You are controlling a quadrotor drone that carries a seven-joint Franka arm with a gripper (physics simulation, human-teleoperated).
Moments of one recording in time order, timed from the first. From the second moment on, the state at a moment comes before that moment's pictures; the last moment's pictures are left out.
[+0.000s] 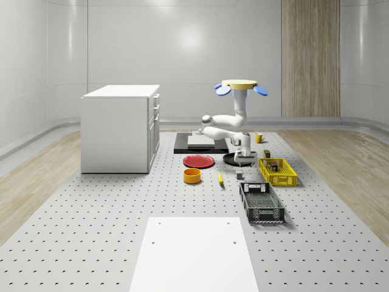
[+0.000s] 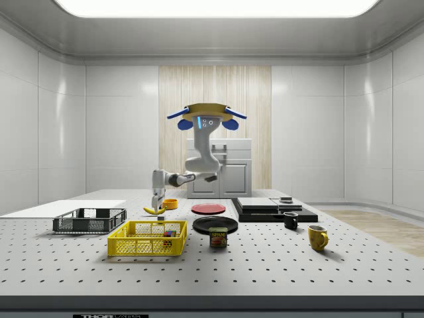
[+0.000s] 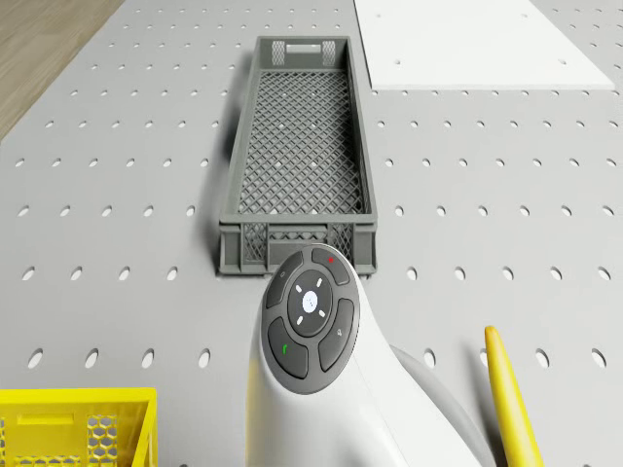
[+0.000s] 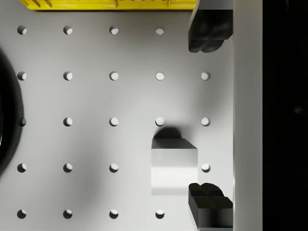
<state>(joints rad) -1.18 -1.48 1.17 -2.82 -1.98 1.61 1.67</state>
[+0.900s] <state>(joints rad) -1.18 -1.48 1.15 -2.82 -2.00 1.62 1.67</state>
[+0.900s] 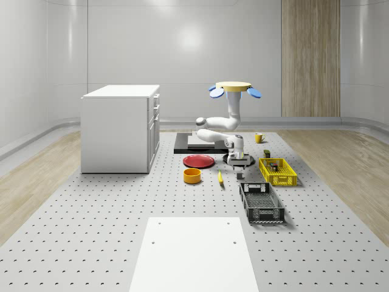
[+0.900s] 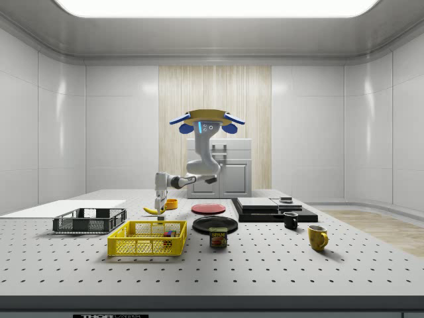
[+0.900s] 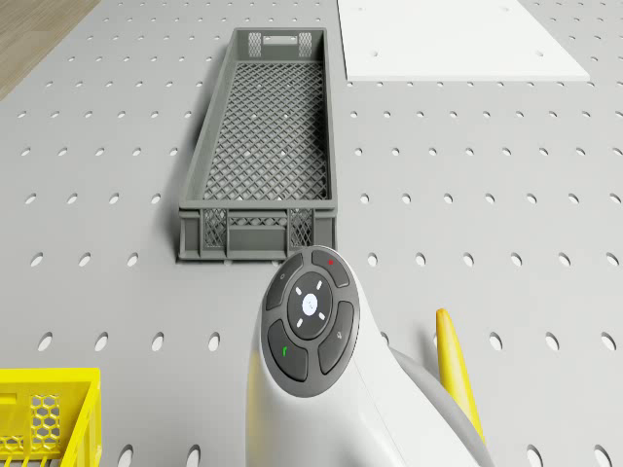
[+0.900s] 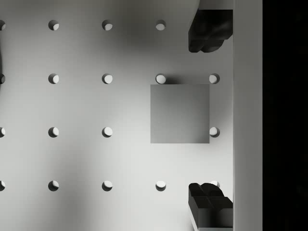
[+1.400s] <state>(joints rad) -1.20 -1.47 1.05 -2.77 -2.09 1.66 1.67</state>
